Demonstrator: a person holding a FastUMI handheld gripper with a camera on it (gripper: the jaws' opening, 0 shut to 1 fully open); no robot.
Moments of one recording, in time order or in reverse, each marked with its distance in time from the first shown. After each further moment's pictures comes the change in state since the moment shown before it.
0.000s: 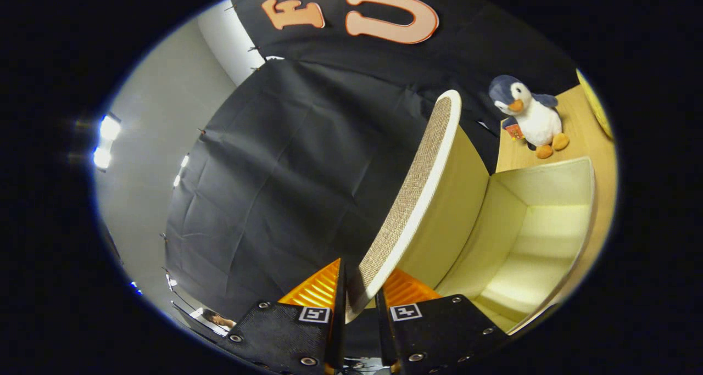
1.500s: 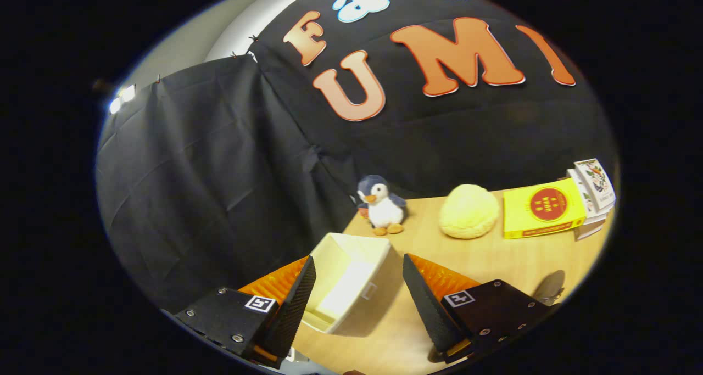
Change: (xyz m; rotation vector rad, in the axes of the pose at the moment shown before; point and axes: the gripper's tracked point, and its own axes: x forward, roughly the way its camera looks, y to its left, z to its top) arm -0.234 -0.081 0.099 -0.404 -0.301 -0.779
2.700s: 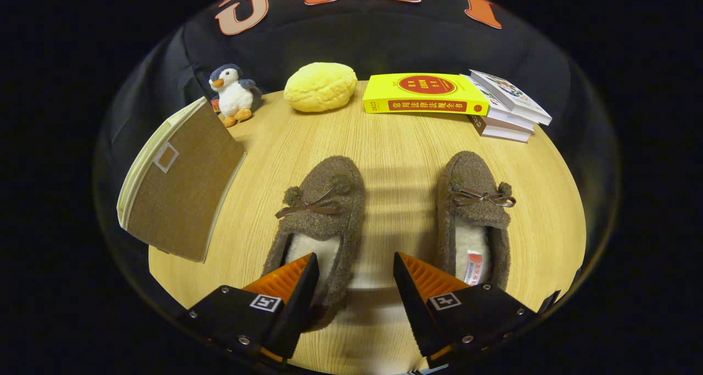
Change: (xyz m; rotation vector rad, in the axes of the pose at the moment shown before) arm -0.012 -0.202 -0.237 0.015 0.423 -0.518
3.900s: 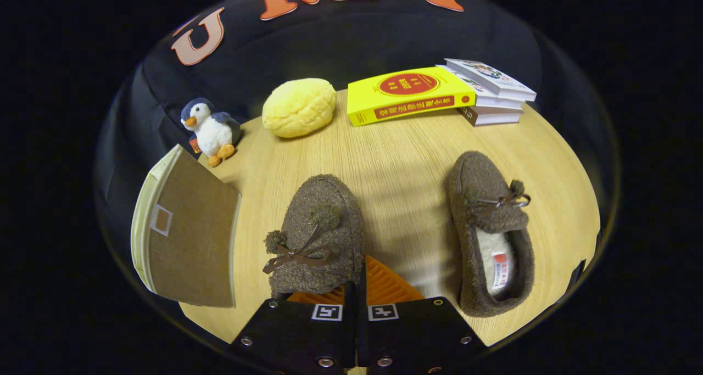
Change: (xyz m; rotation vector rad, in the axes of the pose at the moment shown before) arm -0.013 0.030 0.053 0.223 -0.033 -0.005
